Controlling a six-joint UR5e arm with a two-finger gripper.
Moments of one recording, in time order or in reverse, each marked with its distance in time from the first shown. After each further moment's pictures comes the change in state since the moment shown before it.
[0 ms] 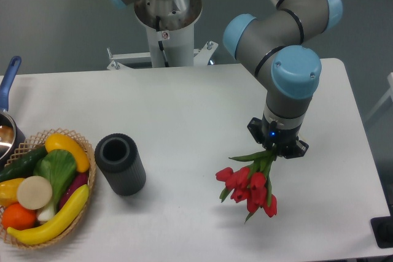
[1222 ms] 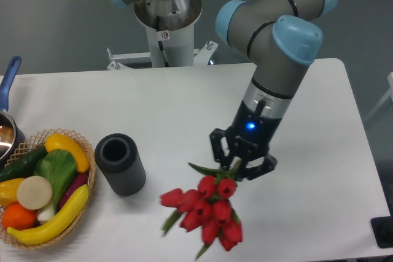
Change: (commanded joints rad) arm -0.041 0.080 -0.011 0.189 -0.781 -0.293
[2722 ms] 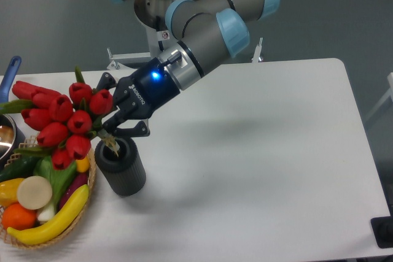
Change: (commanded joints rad) arm -0.089 0.120 -0.391 0.319 -0.537 0.106
